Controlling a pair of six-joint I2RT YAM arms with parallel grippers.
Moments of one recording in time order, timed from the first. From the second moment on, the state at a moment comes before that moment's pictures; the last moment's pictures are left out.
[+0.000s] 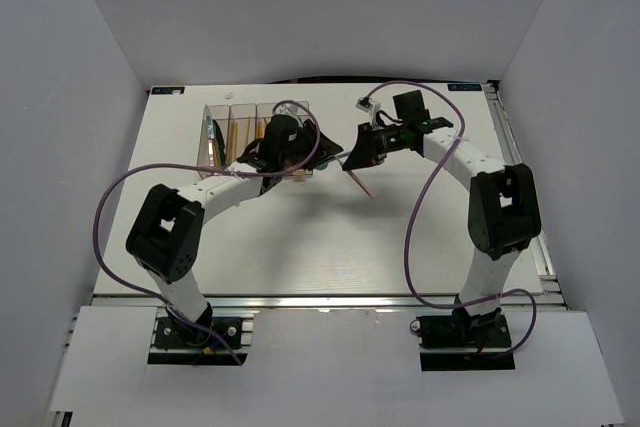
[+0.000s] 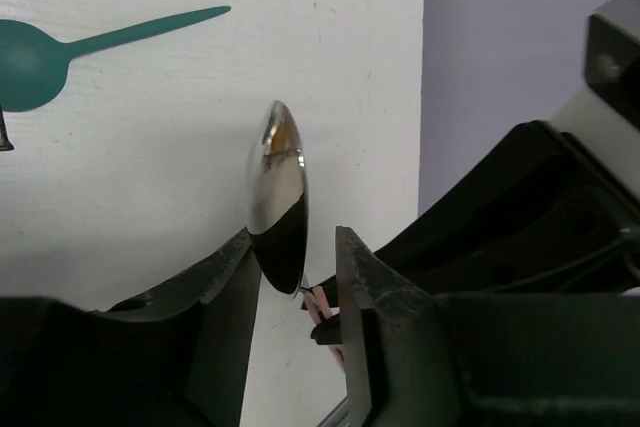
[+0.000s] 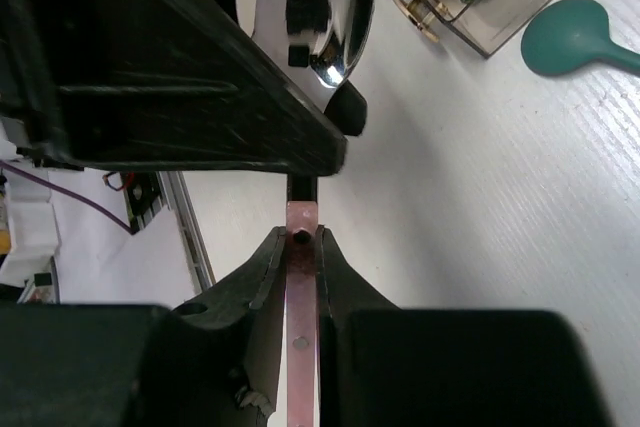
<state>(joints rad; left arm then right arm) -0.56 1.71 1.15 0.16 0.17 -1.01 0.36 1.85 1.41 -0.43 -0.98 0.02</state>
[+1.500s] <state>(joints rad) -0.29 2.23 1.92 -0.37 0.20 -0.50 0.24 1.78 1.41 -0.50 -0.84 -0.68</state>
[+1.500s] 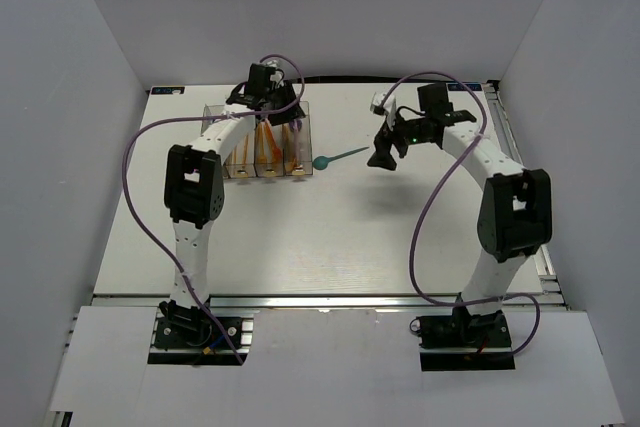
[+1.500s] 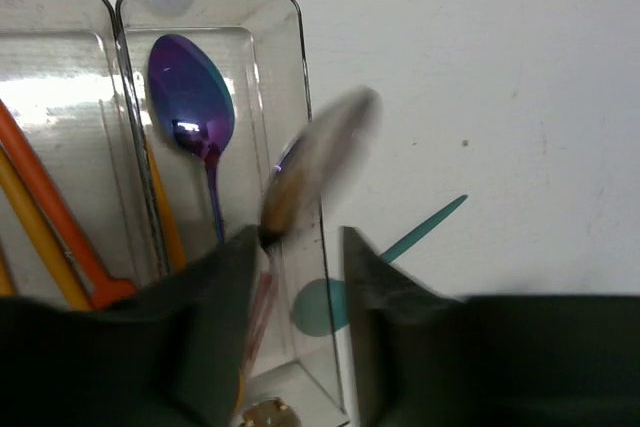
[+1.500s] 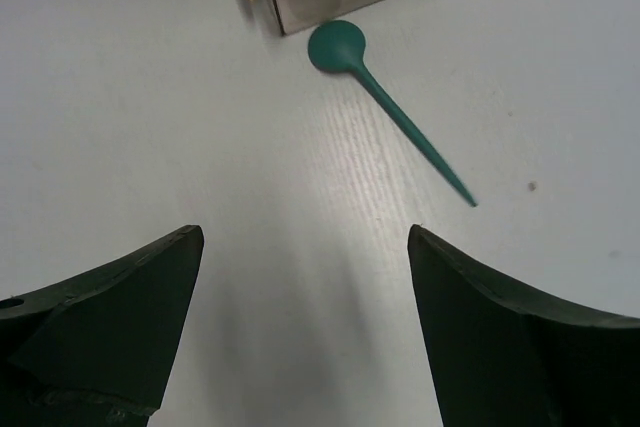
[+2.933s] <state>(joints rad) -0.28 1.34 1.14 -0.34 0.14 -0.52 0.41 2.44 2.06 -0.82 -0.63 -1.16</state>
